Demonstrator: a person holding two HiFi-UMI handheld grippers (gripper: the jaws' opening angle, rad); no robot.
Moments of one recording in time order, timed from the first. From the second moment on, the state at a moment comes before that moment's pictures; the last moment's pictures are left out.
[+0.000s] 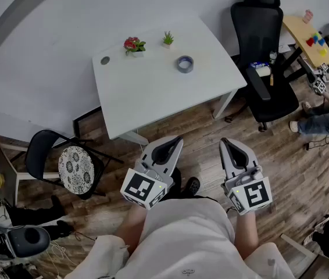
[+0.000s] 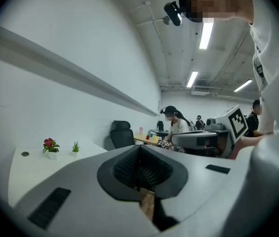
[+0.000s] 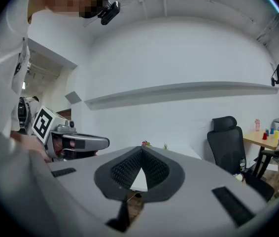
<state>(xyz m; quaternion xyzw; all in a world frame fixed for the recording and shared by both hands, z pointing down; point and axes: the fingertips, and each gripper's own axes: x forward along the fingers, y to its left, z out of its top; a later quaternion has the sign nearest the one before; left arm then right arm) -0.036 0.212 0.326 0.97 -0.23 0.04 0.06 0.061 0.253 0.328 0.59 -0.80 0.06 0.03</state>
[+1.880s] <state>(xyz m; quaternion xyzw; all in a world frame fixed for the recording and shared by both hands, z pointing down) -0.044 0.043 0.340 0.97 -0.21 0.07 0.07 0.031 0.087 0.336 0.56 -0.82 0.09 0.06</state>
